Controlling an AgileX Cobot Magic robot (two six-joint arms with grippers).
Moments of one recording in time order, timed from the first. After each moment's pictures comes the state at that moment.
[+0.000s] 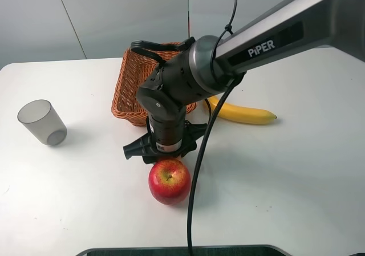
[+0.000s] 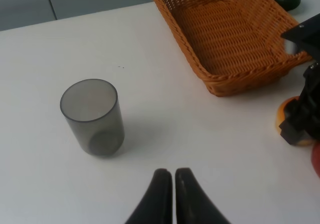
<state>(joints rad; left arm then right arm) -0.08 0.00 -0.51 -0.16 1.08 0.14 0.99 2.15 -1.28 -0.15 0.66 0.78</state>
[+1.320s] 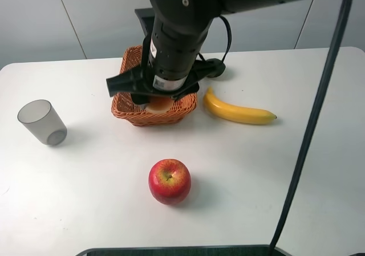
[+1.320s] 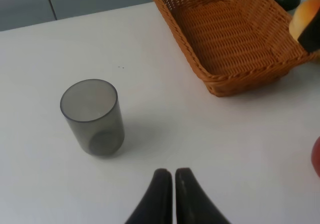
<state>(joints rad) -0.08 0.00 -0.51 -0.16 1.08 0.14 0.94 1.84 -1.34 -0.17 0.76 0.69</state>
